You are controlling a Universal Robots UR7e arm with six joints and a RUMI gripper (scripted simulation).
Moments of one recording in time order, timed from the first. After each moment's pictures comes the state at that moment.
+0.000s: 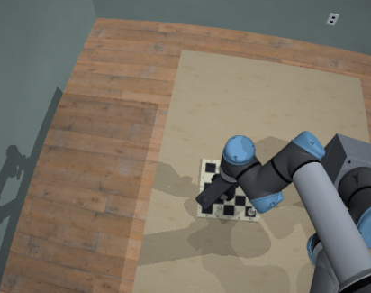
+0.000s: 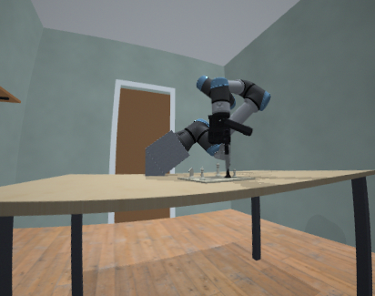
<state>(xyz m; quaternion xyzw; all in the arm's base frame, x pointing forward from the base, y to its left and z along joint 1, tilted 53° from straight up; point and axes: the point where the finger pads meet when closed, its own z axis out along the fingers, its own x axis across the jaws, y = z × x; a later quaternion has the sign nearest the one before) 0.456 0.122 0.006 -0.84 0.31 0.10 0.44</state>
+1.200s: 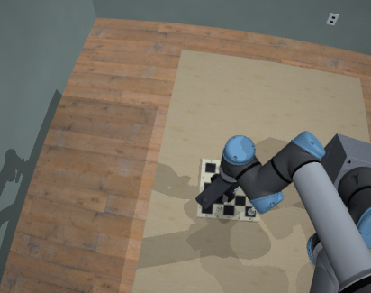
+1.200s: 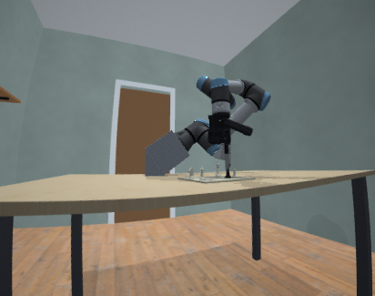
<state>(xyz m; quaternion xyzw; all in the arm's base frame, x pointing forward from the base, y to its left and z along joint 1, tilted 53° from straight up) 0.456 0.122 0.006 -0.84 0.31 0.10 0.44</state>
